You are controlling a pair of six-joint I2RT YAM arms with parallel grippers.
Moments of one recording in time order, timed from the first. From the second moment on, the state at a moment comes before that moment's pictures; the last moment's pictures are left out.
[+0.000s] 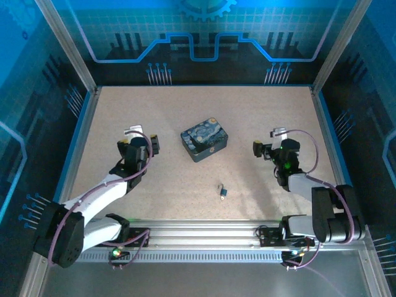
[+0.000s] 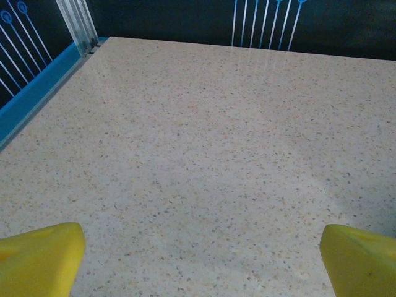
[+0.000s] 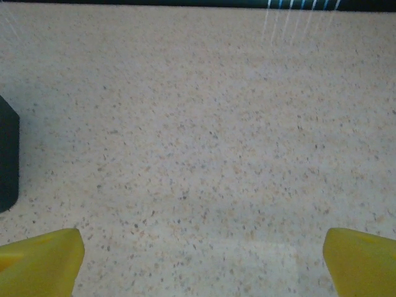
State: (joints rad) left arm -0.34 1.13 0.51 0.14 -0.57 -0.27; right arm 0.03 1.33 0.37 0.57 -0.05 -0.01
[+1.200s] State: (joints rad) left arm -0.14 1.45 0.38 0.72 -0.20 -0.03; right arm 0.03 1.49 0.41 0.68 -0.08 -0.04
